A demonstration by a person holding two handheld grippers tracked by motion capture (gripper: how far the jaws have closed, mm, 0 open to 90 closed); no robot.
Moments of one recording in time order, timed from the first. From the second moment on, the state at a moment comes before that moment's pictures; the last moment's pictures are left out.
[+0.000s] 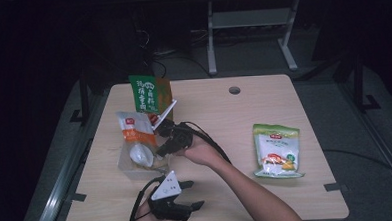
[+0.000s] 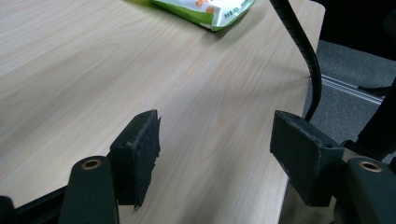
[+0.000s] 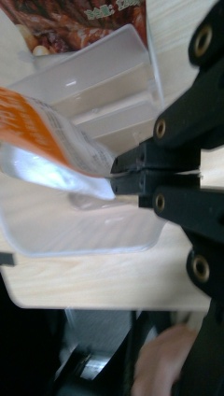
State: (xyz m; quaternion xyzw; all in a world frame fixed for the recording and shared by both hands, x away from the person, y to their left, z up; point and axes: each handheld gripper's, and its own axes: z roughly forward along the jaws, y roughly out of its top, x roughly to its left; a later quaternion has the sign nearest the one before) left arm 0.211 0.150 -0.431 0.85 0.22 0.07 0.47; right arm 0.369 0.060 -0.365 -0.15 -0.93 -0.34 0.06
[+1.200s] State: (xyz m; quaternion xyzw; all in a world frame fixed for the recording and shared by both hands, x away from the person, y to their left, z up) left arm 0.212 0.150 -0.430 0.85 0.21 0.07 0.47; right arm 0.396 0.085 -0.330 -0.19 -0.89 -0.41 0.04
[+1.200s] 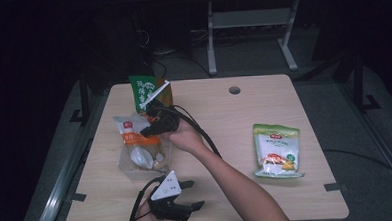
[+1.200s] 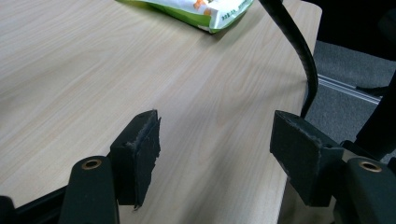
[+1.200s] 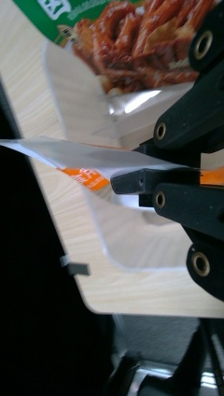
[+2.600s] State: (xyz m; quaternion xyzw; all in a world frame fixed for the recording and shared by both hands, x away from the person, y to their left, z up) left arm 0.212 0.145 -0.432 0.86 0.21 0.06 0.47; right arm 0.371 0.035 -0.349 -0.18 -0.88 -0.44 0.05
